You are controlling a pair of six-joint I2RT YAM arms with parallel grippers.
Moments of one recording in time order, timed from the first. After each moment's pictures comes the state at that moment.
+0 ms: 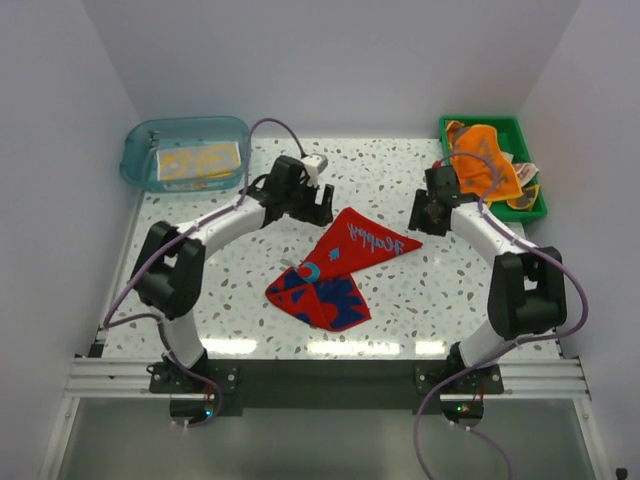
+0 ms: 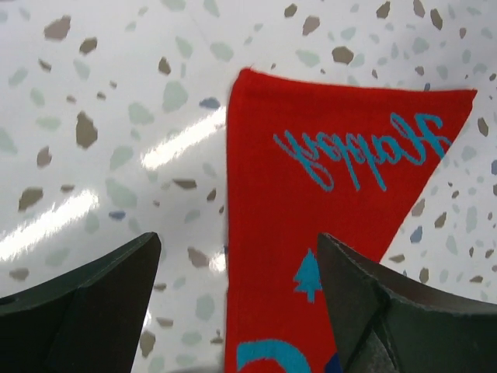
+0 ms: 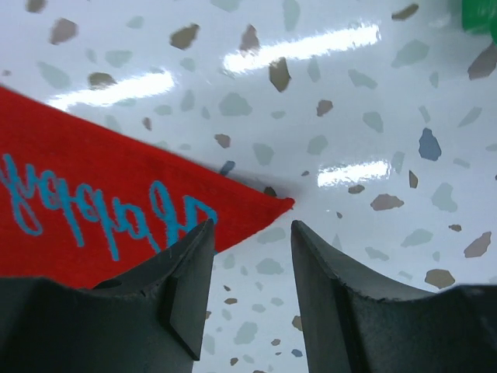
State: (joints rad) left arm -0.52 1.77 1.26 -0.23 0.19 -0.21; right arm 0.18 1.59 1.12 -0.51 0.13 0.38
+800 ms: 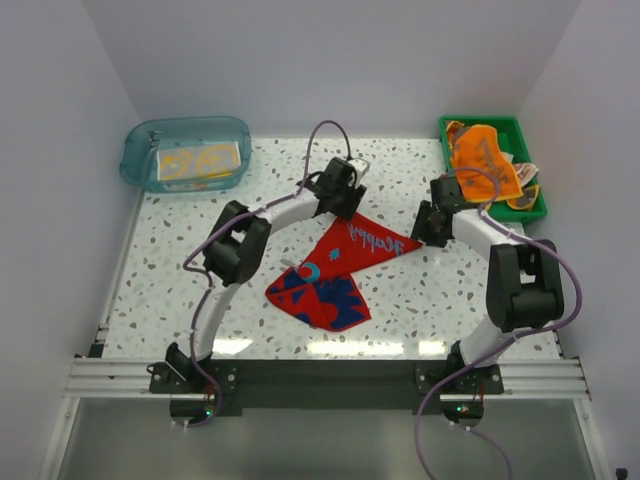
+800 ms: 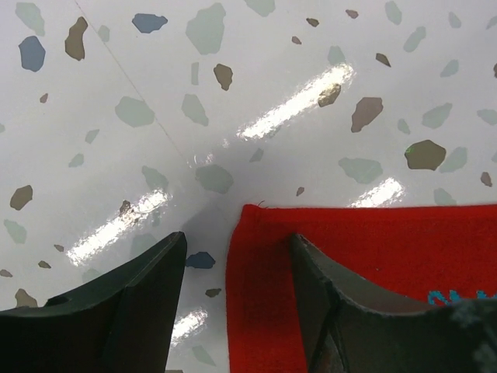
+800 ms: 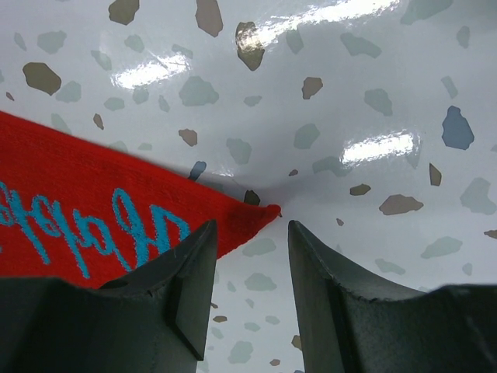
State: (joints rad) left arm -0.65 2.34 1.84 -0.29 -0.04 -0.09; right arm 0.11 1.65 1.00 -0.41 0.06 0.43
